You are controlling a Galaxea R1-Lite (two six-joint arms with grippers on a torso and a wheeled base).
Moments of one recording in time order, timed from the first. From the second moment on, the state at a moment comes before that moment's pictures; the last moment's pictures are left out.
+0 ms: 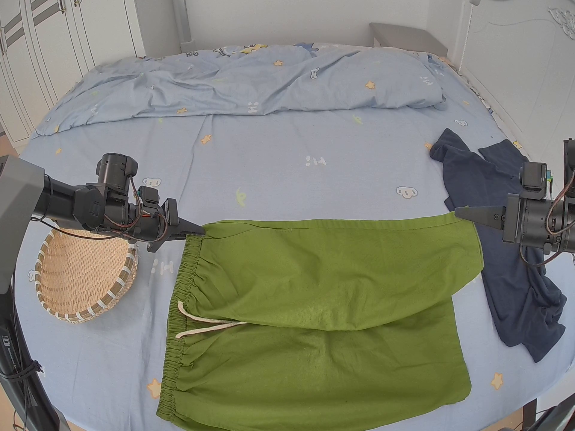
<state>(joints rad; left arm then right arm) -0.05 2.11 -1.39 0.03 -0.71 -0.42 0.21 1.40 -0.83 -0.17 0.49 0.23</state>
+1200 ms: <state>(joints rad) 0.04 2.01 -1.29 -0.24 -0.71 -0.42 0.08 1.91 -1.32 -0.40 0.50 0.22</state>
